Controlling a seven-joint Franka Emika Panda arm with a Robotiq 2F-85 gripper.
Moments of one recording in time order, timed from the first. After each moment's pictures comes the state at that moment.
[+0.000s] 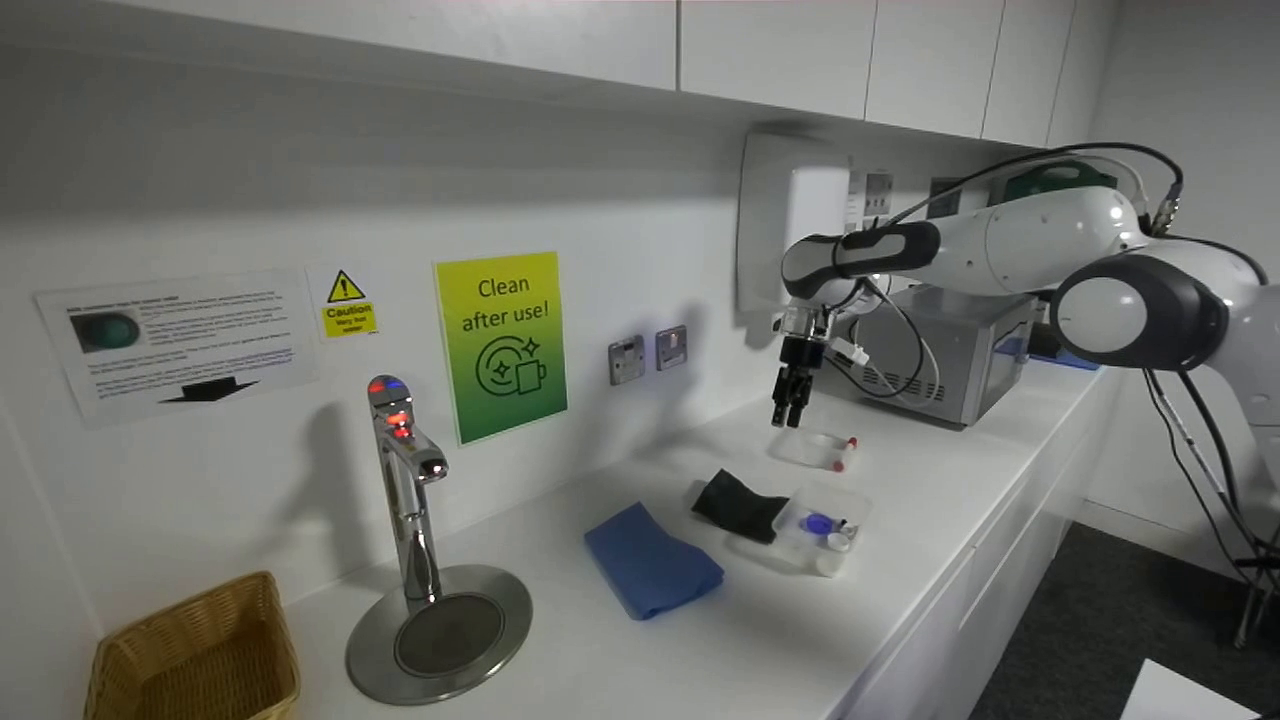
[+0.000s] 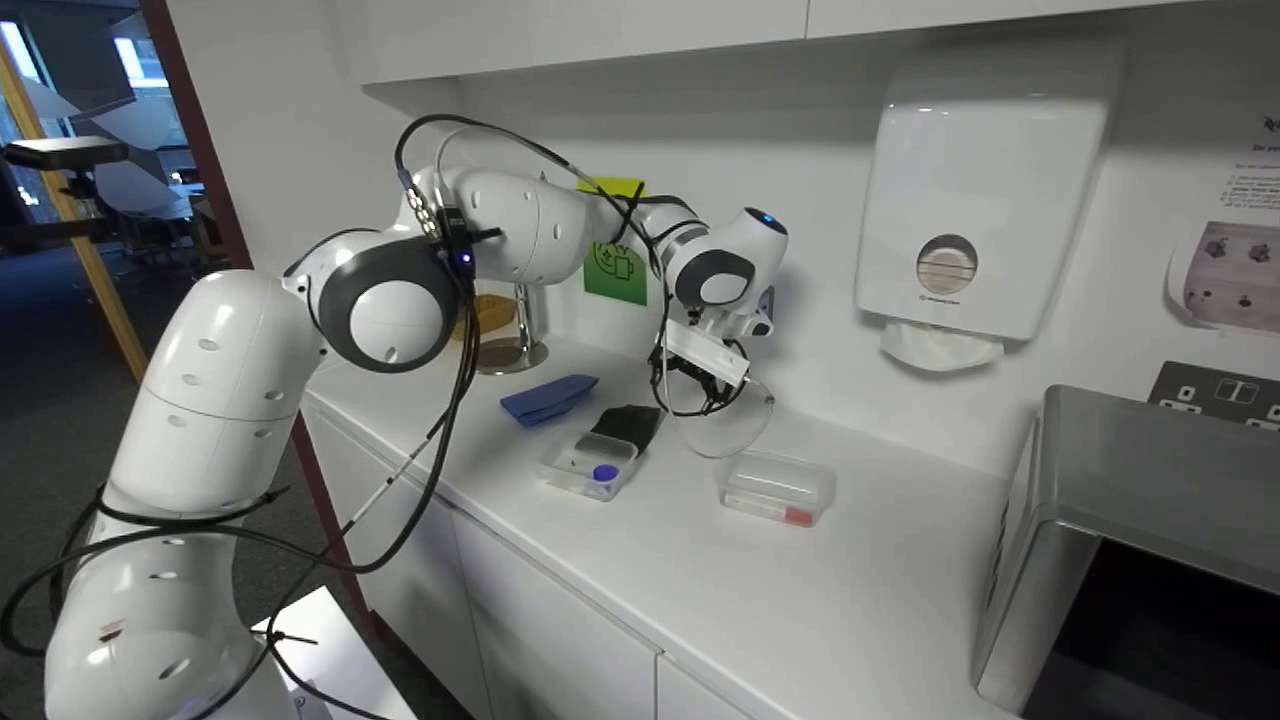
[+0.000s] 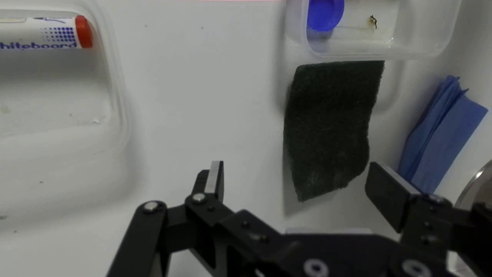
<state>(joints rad) -0.21 0.55 -0.03 -1.33 0.36 1.70 -0.64</state>
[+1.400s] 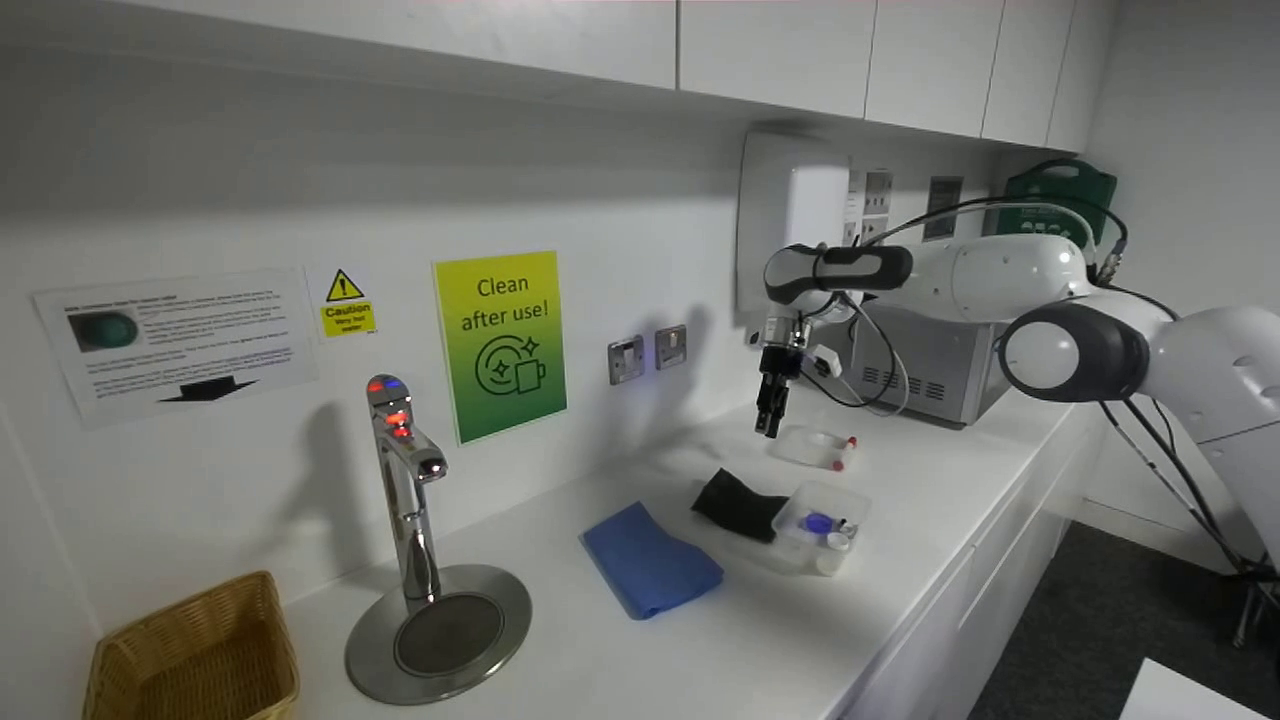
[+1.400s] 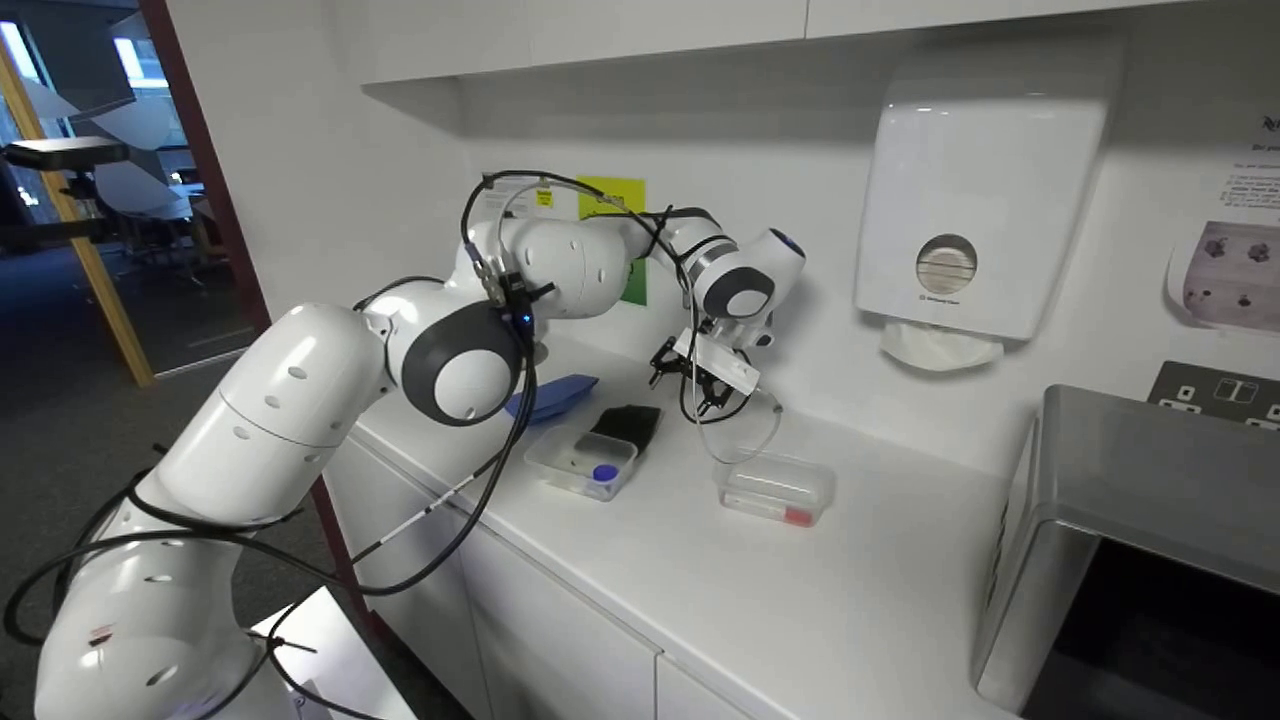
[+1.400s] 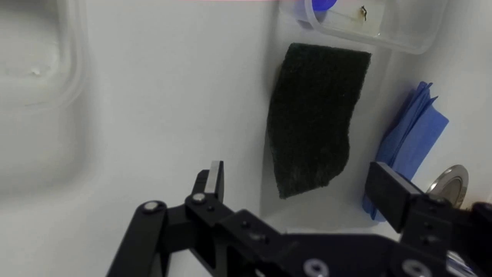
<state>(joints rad) -0.27 0.78 0.08 -1.02 0.37 1.52 -0.68</state>
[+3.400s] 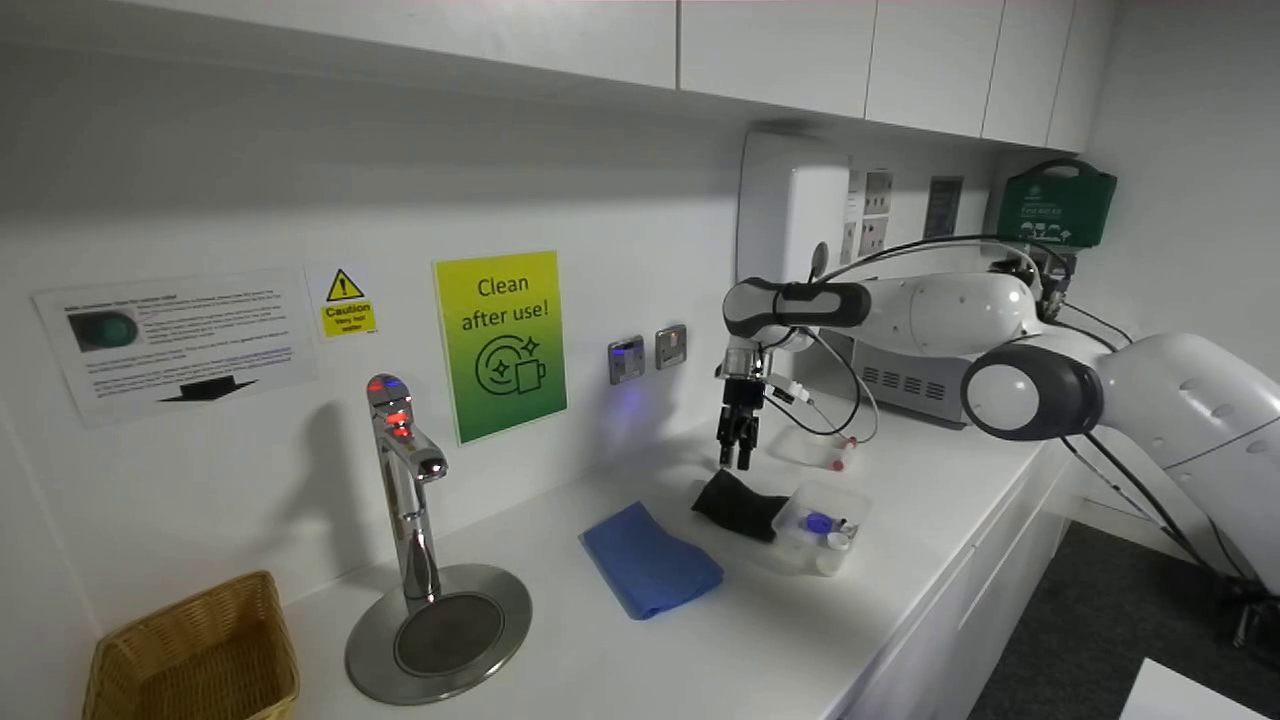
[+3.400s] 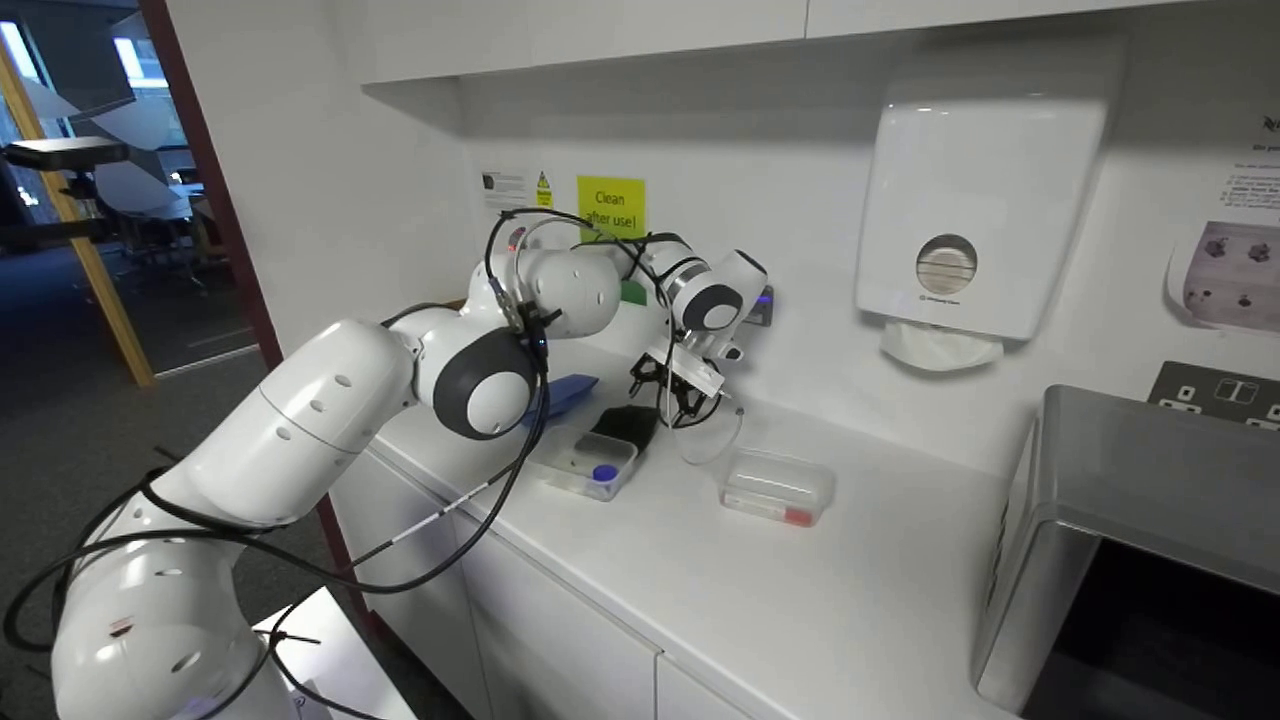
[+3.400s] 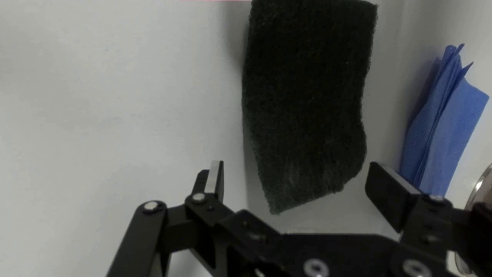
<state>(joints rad) -0.16 0.93 0.08 -0.88 0.34 1.50 -0.48</state>
